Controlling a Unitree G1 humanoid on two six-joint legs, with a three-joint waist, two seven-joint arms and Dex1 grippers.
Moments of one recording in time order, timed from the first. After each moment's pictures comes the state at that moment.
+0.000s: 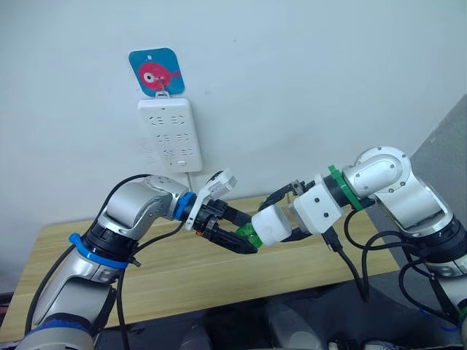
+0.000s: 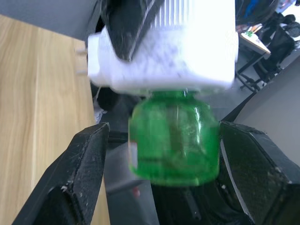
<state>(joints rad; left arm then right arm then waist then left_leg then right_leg) -0.68 0.68 -0.34 -0.07 -0.63 0.94 -1.42 -0.78 -0.75 0.42 -0.29 0.14 0.10 1.44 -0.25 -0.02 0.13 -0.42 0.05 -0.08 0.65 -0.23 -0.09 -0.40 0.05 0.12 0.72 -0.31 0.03</state>
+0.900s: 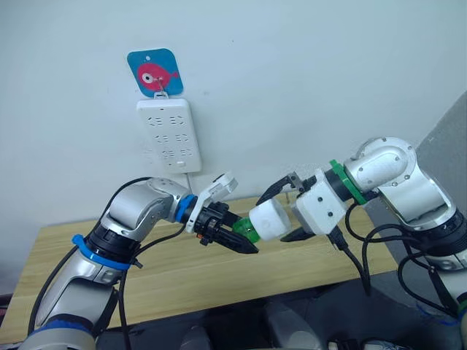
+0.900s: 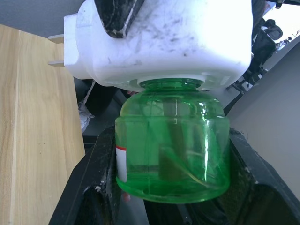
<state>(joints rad) -0.67 0.66 -0.35 -0.06 -0.63 0.94 -1.45 -0.81 -0.77 0.41 -0.27 0.11 -0.03 1.49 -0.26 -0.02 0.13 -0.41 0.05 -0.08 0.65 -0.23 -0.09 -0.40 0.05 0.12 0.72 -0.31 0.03</state>
